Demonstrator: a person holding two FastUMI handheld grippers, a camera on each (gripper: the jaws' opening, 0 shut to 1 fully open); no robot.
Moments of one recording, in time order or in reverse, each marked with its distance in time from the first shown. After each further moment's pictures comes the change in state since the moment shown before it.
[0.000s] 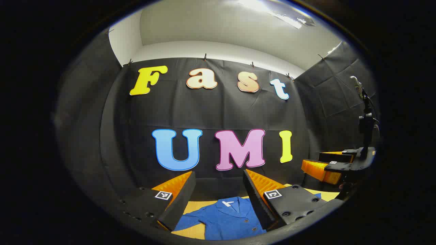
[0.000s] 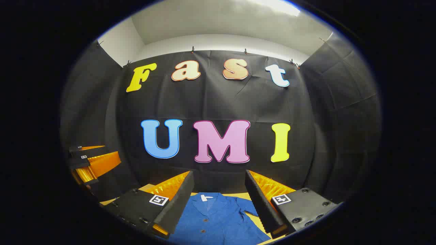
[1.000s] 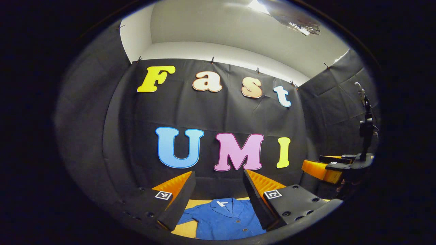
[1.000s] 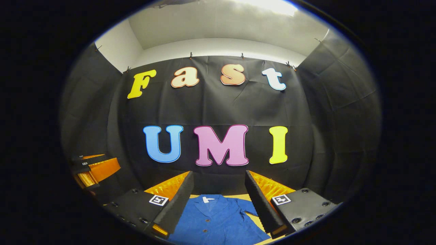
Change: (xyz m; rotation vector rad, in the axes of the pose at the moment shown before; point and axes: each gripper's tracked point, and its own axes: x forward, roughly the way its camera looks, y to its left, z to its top) left arm -0.027 -0.007 0.006 -0.095 -0.035 0.020; right arm -0.026 -0.007 0.019 0.061 -0.022 0.012
